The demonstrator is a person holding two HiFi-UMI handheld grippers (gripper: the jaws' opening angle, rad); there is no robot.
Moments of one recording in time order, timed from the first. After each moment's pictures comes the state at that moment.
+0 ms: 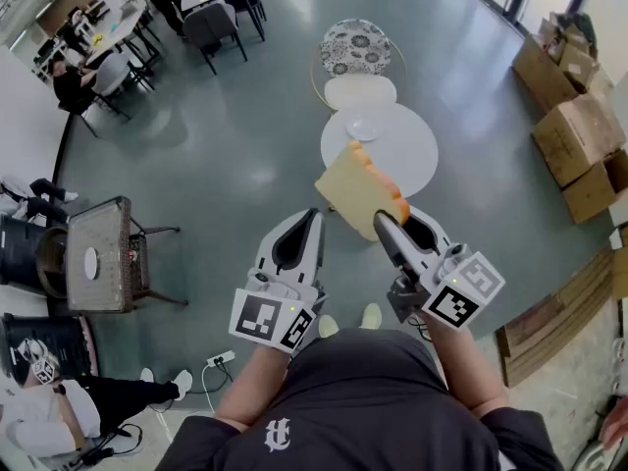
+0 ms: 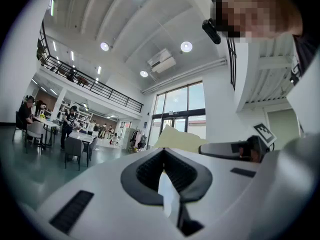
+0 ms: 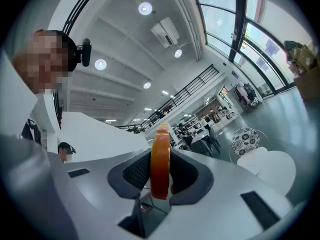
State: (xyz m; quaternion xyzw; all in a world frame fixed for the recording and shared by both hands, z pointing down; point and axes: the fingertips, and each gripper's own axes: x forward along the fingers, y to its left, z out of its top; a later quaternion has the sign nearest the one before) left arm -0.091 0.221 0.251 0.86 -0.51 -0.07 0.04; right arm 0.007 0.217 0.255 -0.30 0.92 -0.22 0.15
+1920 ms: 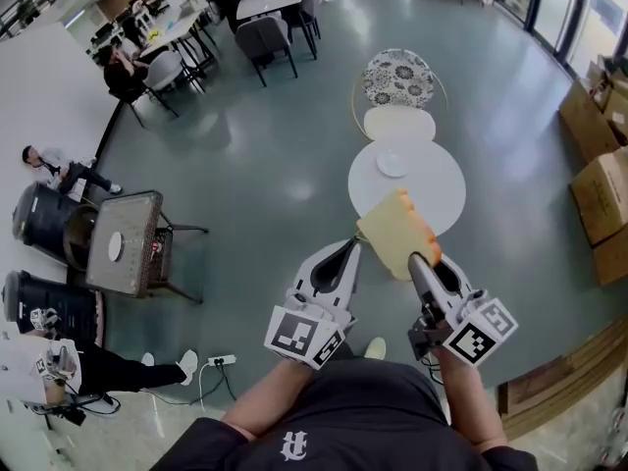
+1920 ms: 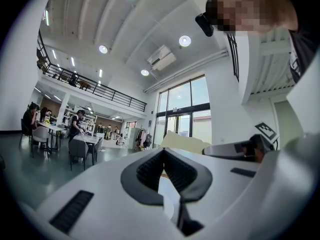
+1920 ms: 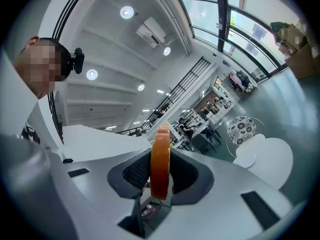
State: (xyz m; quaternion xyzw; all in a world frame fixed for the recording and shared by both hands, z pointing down) left arm -0.008 0.183 0.279 0.84 -0.54 -0.05 0.02; right arm 0.094 0.177 0.296 -0.27 0.90 -0.29 0.17
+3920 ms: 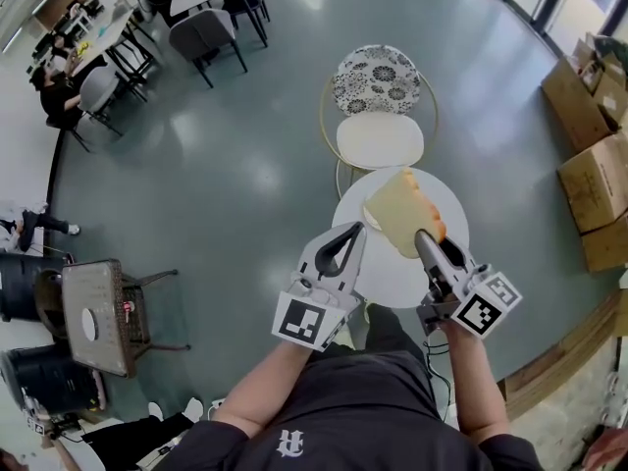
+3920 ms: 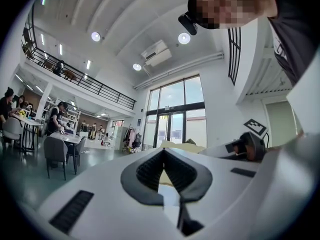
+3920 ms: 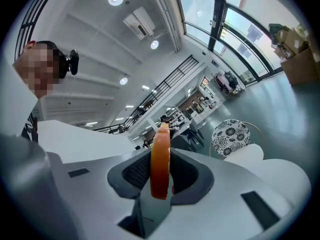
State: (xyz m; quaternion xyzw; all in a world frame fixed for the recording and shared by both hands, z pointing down) left arm -0.076 -0.183 0.342 0.88 -0.47 -0.06 0.03; right arm 0.030 -0.189 0.373 -0.35 0.87 -0.31 0.12
